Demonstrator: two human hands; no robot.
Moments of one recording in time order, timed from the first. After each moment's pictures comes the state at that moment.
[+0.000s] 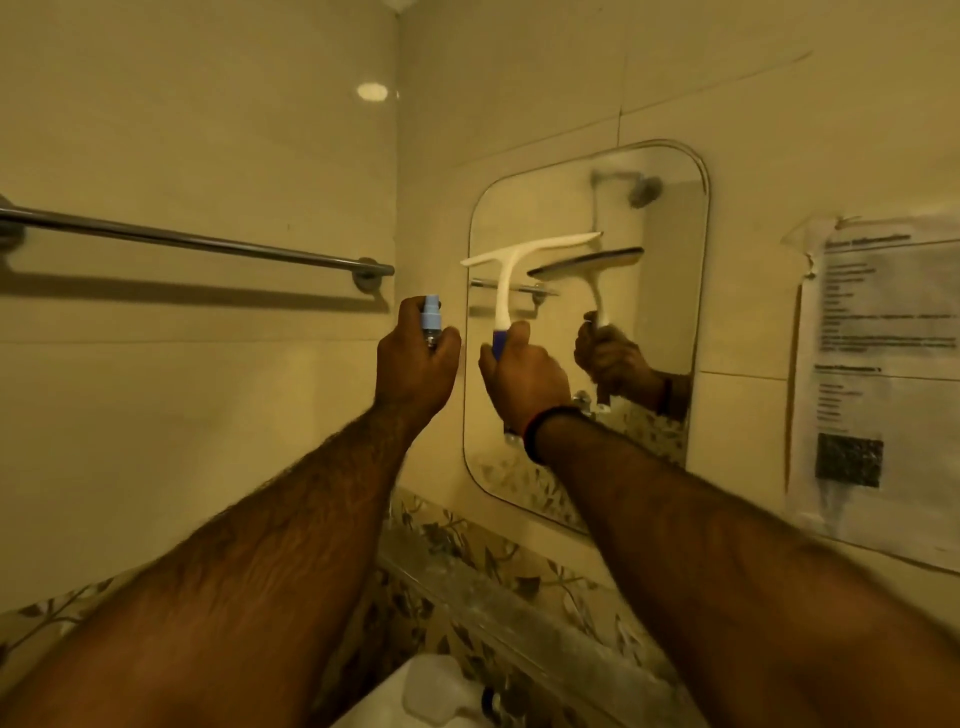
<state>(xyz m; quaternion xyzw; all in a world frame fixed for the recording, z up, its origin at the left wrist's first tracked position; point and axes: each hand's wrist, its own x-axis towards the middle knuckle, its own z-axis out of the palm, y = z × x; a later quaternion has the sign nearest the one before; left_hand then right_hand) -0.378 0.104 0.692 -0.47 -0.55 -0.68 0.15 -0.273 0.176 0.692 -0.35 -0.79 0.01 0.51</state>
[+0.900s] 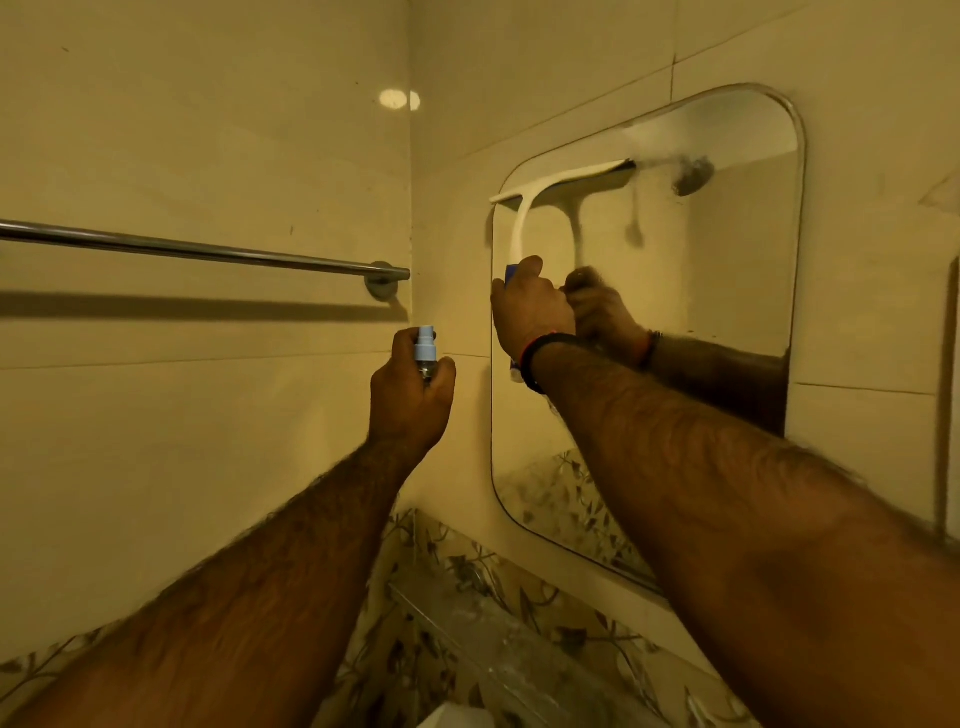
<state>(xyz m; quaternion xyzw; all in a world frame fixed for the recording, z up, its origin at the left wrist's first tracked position) -0.437 0.153 0.669 -0.44 -0.59 -0.65 0.18 -0.342 0.249 0.766 -0.36 -0.77 0.02 0.53</state>
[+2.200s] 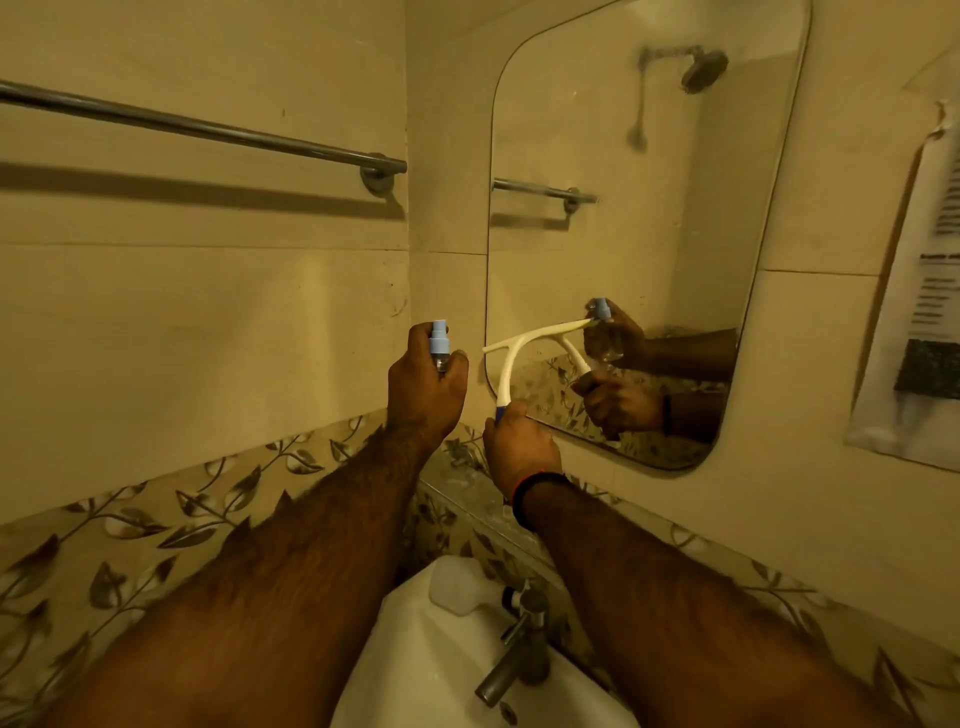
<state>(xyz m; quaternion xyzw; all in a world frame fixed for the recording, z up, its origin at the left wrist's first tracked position) -0.386 0.111 0.573 -0.42 -0.64 -0.64 0.09 -0.301 0.188 0.512 -0.45 -0.81 0.15 0.34</state>
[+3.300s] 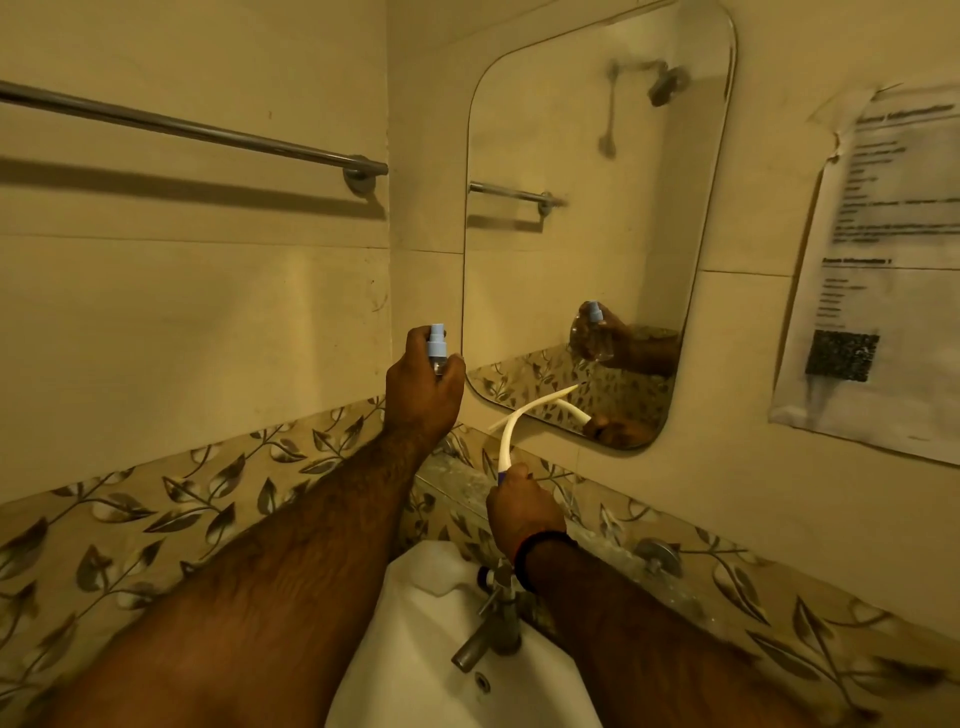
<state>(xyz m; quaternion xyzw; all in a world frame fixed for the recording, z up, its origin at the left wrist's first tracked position) -0.347 0.087 0.570 -0.43 -0.64 -0.64 0.06 -0.239 0.149 0.452 -0.52 -0.80 0.17 0.26</state>
